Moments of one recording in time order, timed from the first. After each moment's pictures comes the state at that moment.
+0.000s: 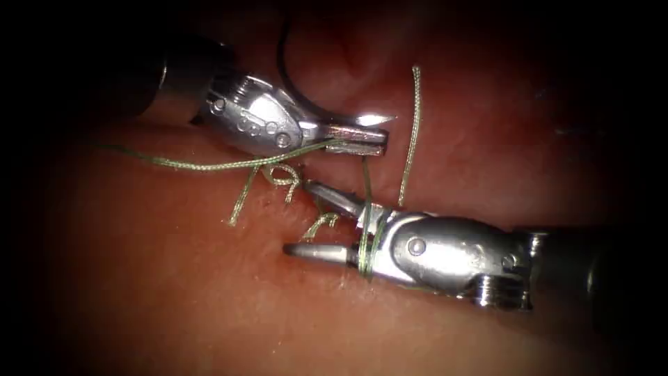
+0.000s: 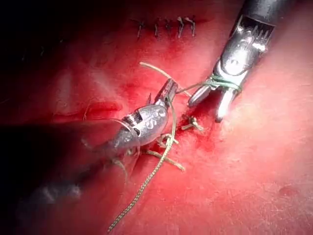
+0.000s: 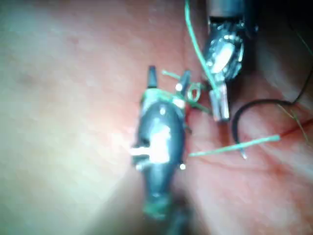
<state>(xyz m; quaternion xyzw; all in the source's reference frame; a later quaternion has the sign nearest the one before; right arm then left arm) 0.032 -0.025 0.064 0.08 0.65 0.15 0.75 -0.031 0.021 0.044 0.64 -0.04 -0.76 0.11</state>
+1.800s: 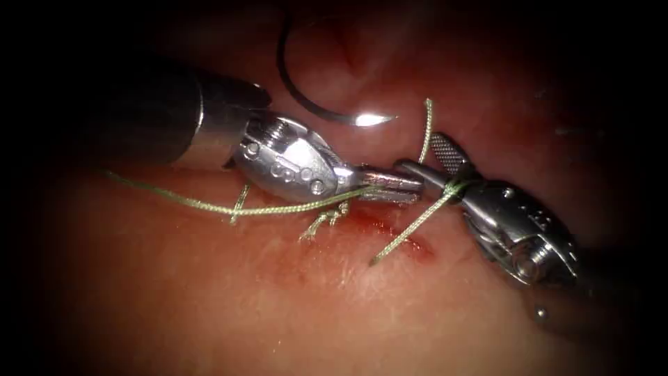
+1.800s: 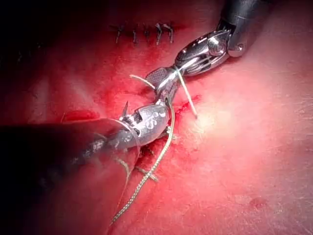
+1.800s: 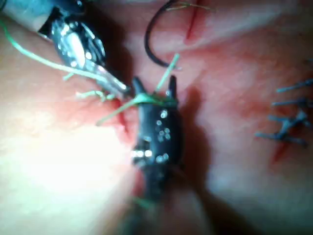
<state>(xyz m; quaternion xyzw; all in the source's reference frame) 0.023 -0.022 0.071 0.04 0.48 0.57 0.67 -0.035 0.017 0.042 0.65 -0.04 -0.75 0.12</state>
